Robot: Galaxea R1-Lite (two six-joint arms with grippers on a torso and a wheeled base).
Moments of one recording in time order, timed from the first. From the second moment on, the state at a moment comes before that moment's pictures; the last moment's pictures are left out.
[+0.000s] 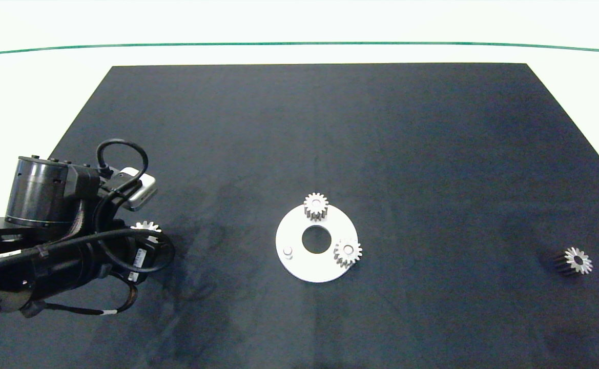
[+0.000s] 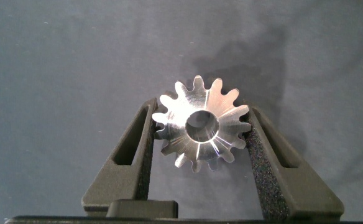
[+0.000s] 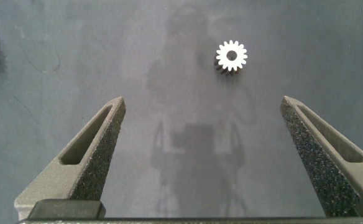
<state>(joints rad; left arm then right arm) -0.29 1.44 -0.74 -0.09 0.27 0.26 0.00 0.67 -0.62 0.28 -0.06 0.03</state>
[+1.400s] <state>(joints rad) -0.30 1.40 -0.68 -0.09 0.20 0.22 -0.02 0.67 -0.59 0.28 -0.06 0.02</state>
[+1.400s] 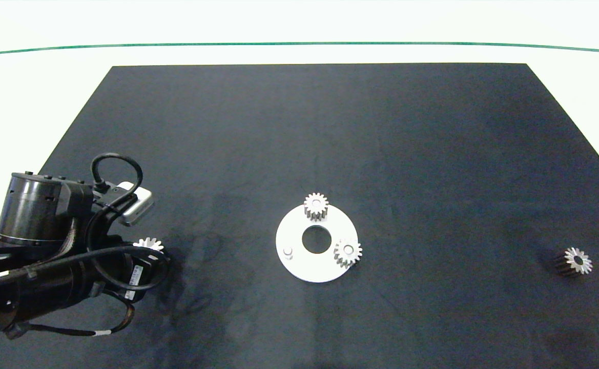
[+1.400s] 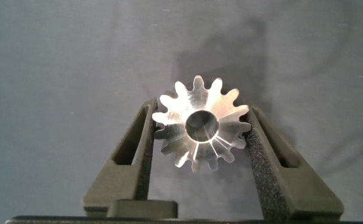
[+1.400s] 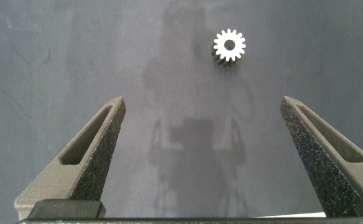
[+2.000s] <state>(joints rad) -0.28 1.36 -0.68 -0.09 0.18 0.17 -0.05 0.68 -0.59 0.28 -0.06 0.02</state>
